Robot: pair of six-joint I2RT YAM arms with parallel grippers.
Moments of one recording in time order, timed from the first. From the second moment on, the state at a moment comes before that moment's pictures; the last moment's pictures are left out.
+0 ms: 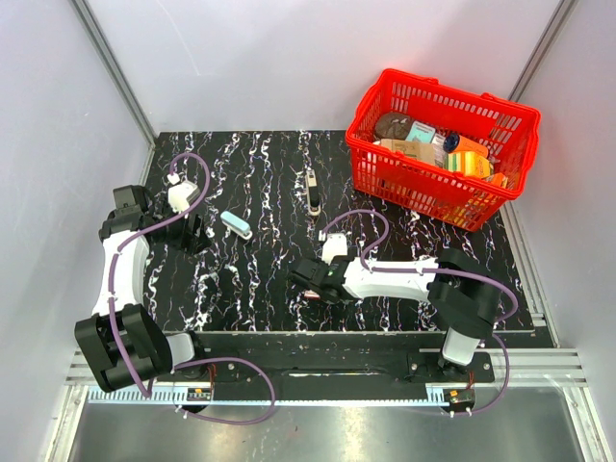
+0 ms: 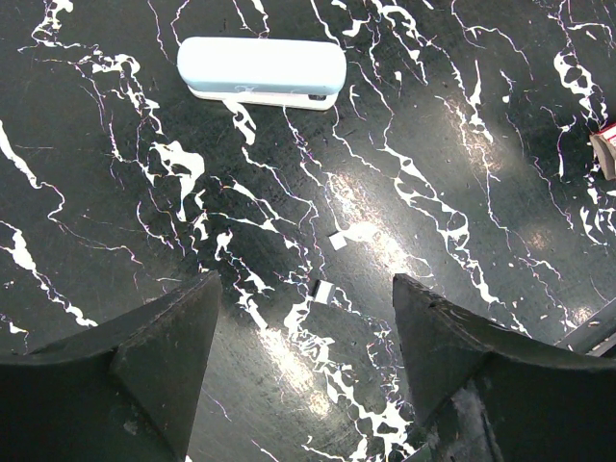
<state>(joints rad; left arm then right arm) 0.32 1.24 0.97 -0.78 0.70 0.66 1.15 1.75 1.10 -0.68 0.57 1.06</state>
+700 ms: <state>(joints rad) 0.32 1.24 0.97 -0.78 0.69 0.66 1.15 1.75 1.09 -0.68 0.59 1.06</state>
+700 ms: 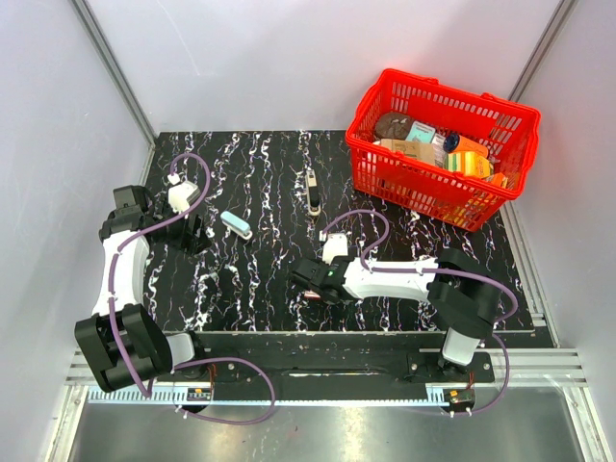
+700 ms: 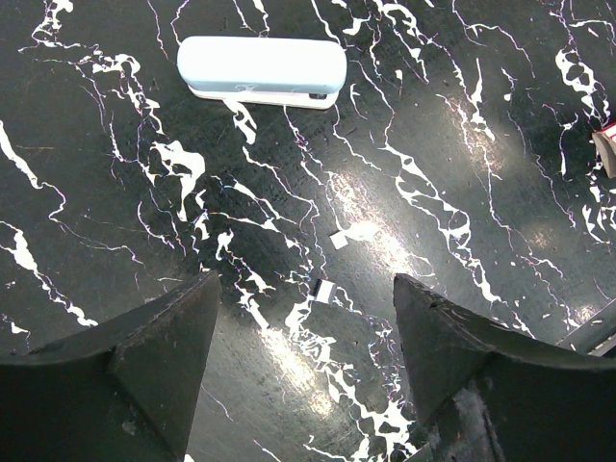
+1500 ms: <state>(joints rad) 0.32 1.24 0.97 -0.78 0.69 0.67 1.15 1.75 1.06 -0.69 0.59 1.07</state>
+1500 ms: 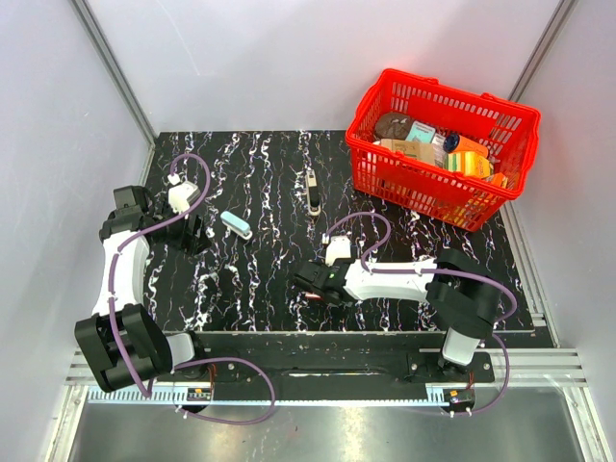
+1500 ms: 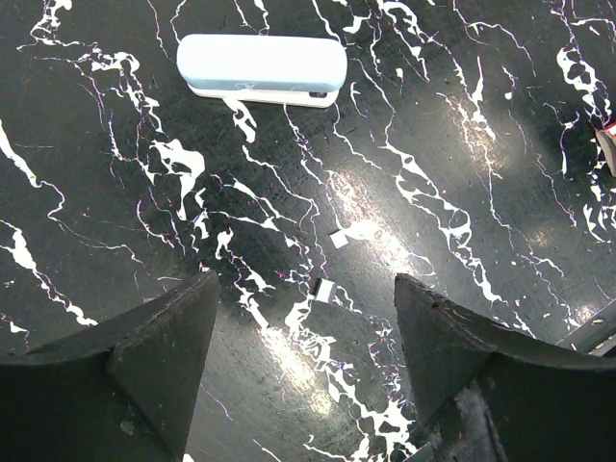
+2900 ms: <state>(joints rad) 0.32 1.21 0.95 -0.78 0.69 0.69 1.15 1.75 1.07 -0.67 0.61 1.06</state>
